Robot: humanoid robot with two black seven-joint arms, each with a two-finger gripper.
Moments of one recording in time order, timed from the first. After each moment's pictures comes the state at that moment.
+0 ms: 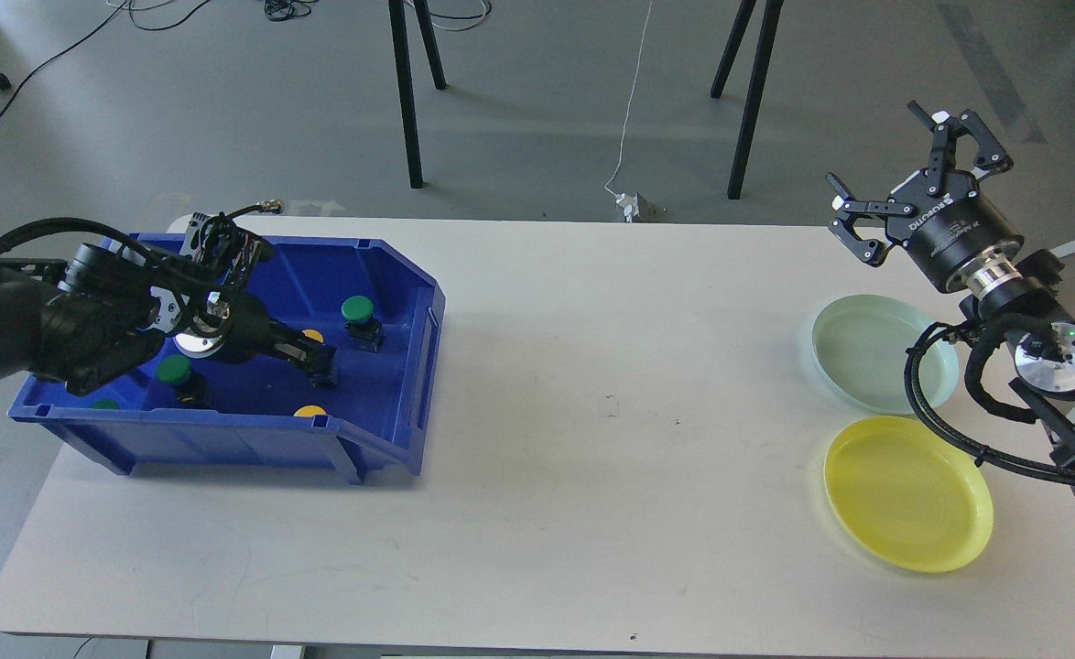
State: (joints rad) left arm -1.23 0.39 0.72 -0.59 1.10 -0.29 -0.49; right arm 0.69 -0.52 0.71 0.81 0.19 0.49 0.19
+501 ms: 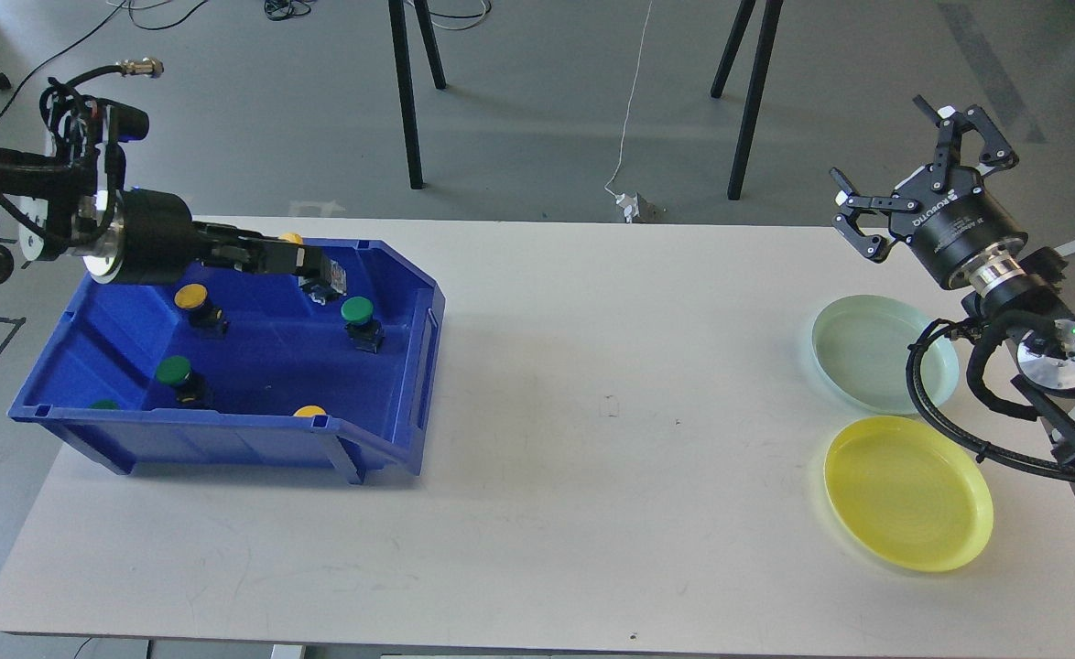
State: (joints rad) left arm -1.51 0.92 0.41 -1.24 1.10 -0.33 -0.49; right arm 0.69 -0.52 0.73 0.81 0.19 0.49 0.19
